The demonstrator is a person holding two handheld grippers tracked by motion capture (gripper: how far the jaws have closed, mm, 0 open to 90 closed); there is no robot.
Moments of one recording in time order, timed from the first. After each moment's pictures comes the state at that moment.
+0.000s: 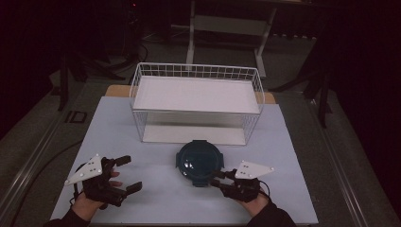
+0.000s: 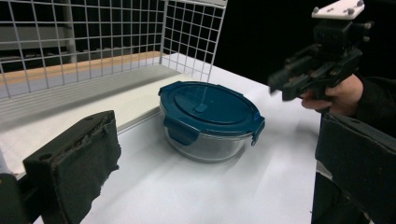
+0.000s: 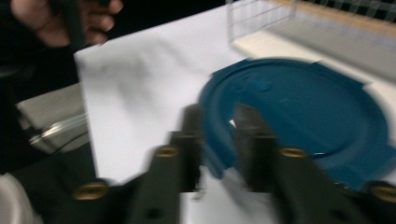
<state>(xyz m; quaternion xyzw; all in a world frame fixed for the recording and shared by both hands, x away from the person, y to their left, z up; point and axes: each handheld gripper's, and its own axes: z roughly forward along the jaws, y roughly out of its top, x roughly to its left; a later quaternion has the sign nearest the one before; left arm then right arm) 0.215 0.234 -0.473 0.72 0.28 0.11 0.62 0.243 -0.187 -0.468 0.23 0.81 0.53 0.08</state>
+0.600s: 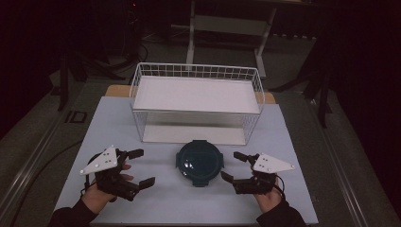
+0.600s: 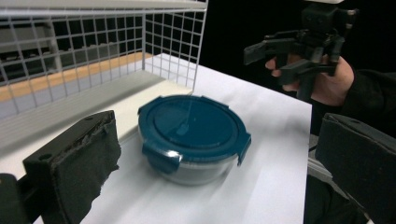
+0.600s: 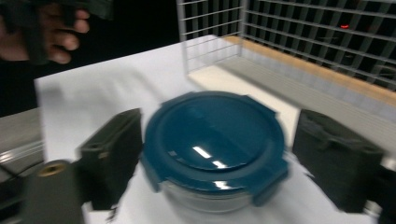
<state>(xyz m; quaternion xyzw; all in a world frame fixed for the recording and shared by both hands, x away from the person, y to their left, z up) 0.230 0.199 -0.440 0.75 0.25 0.11 0.61 0.254 -0.221 -0.449 0.24 0.78 0.55 0.15</state>
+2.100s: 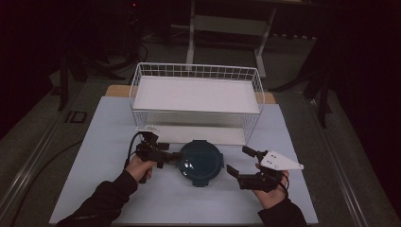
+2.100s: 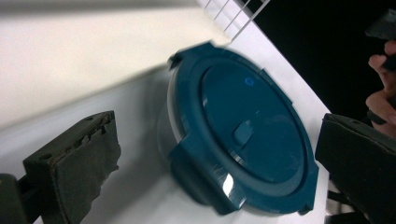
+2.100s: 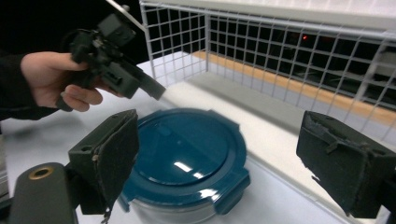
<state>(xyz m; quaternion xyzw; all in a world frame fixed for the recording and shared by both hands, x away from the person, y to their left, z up) 0.339 0.142 -0.493 0.75 0.44 -0.09 0.49 0.257 -0.231 -0.442 0.28 0.75 0.57 0.18</state>
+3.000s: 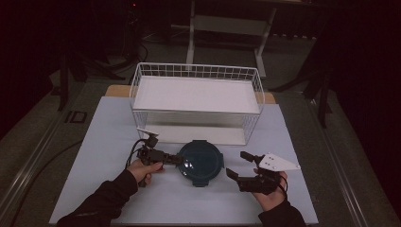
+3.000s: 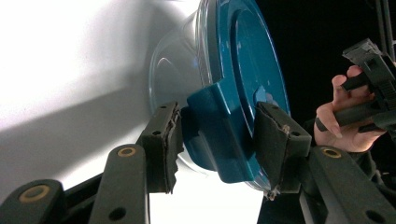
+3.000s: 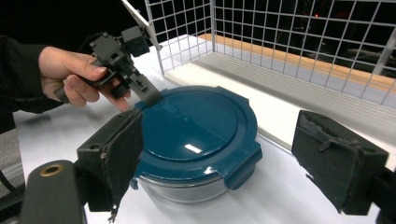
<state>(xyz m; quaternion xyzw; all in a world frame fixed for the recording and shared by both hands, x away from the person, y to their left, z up) 0.351 0.146 -0.525 0.69 0.50 -0.26 0.45 0.257 -0.234 -0.456 0.30 0.76 0.55 0.15</state>
